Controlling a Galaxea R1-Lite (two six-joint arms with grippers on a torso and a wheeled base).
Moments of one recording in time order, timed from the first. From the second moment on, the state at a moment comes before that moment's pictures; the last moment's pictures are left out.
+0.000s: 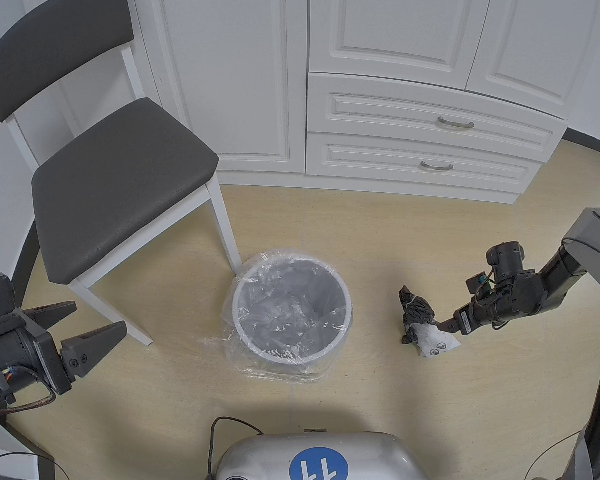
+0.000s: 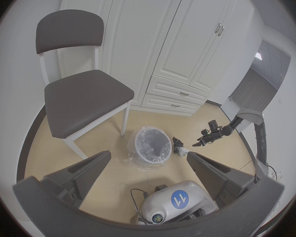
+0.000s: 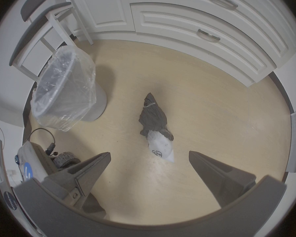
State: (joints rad) left arm -0.45 0.94 -0.51 -0.11 0.02 -0.21; right arm 0.06 2.25 -1.03 -0.36 0.10 -0.32
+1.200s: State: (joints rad) left arm -0.45 0.92 -0.50 -0.11 0.02 -0.15; right arm 0.06 2.58 -1.34 -0.46 0.13 -0.19
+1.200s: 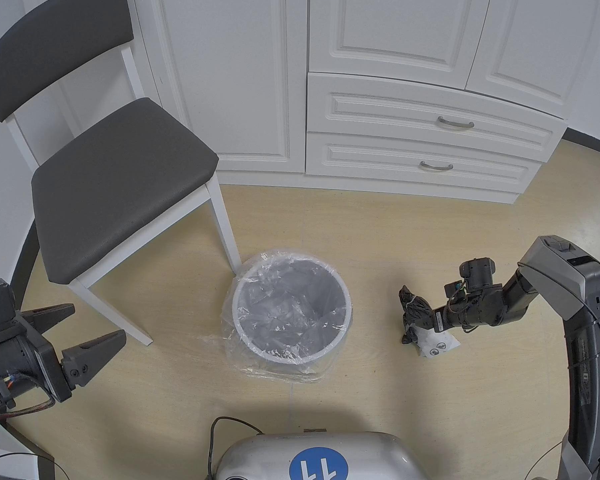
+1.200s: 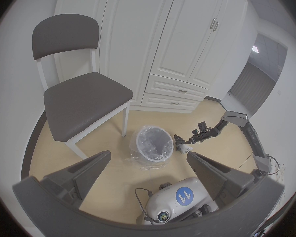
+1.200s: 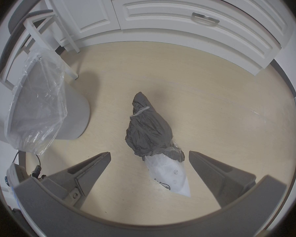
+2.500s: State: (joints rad) left arm -0.46 0.94 -0.48 -0.15 0.02 -0.13; right arm 0.05 2.95 -1.96 -0.12 0.12 -0.10
